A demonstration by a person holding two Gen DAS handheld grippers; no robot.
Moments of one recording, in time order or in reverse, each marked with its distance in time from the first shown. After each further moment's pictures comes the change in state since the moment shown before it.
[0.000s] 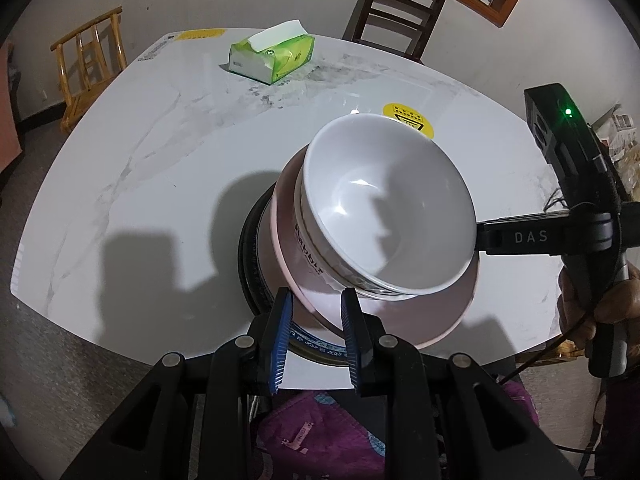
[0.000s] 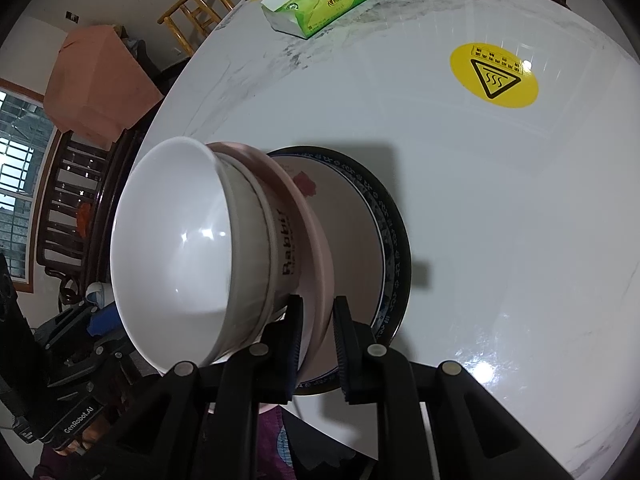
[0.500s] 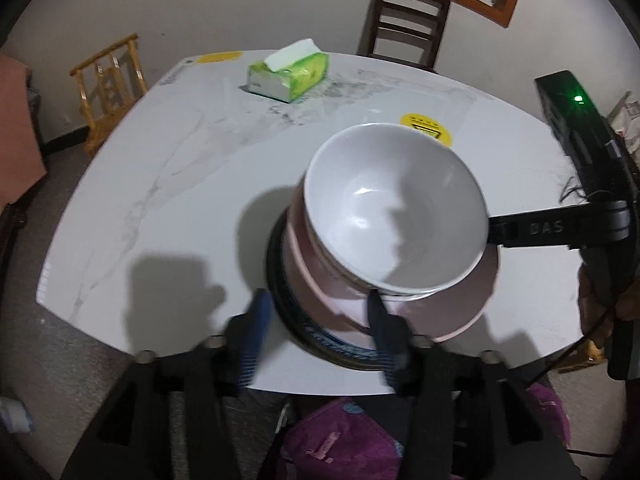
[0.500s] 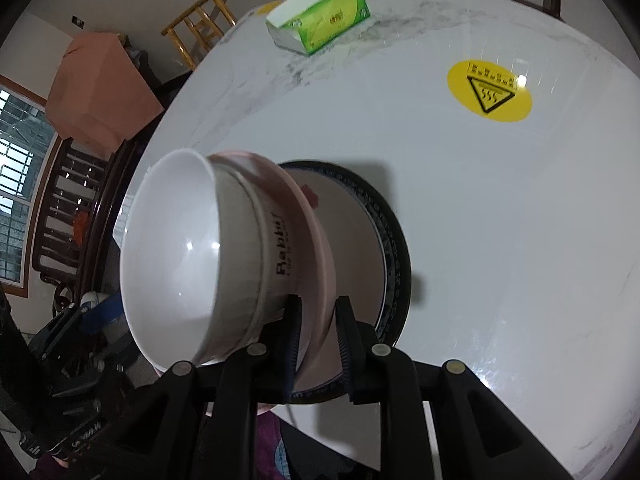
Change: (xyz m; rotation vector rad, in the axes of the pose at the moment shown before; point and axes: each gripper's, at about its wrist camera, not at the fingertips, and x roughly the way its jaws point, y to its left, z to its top) left arm -0.008 -0.006 -0.013 0.033 -0.086 0.124; right arm -0.007 0.005 -0.008 -0.005 -0.101 -0.015
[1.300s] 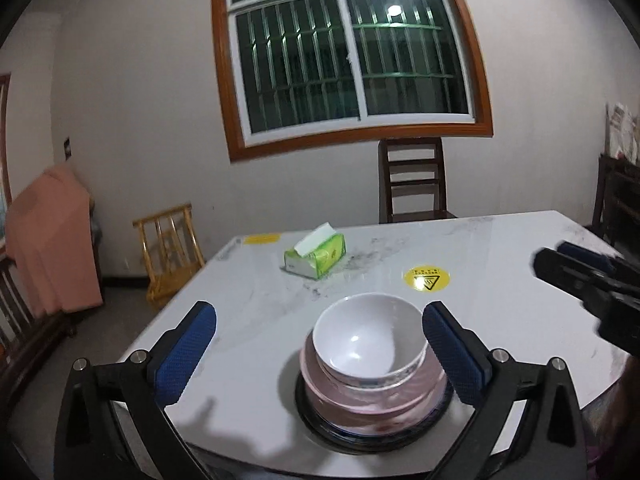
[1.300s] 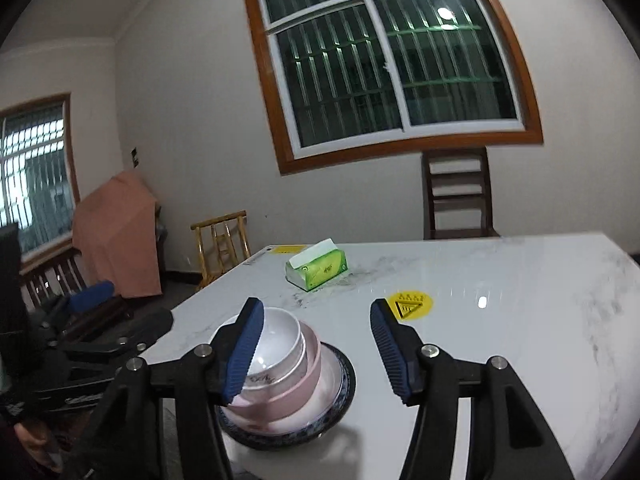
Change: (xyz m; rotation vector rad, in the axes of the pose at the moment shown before) left arm -0.092 -0.055 -0.032 0.091 -0.654 0.187; right arm -0.144 0.028 -0.162 -0.121 -0.959 -0.100
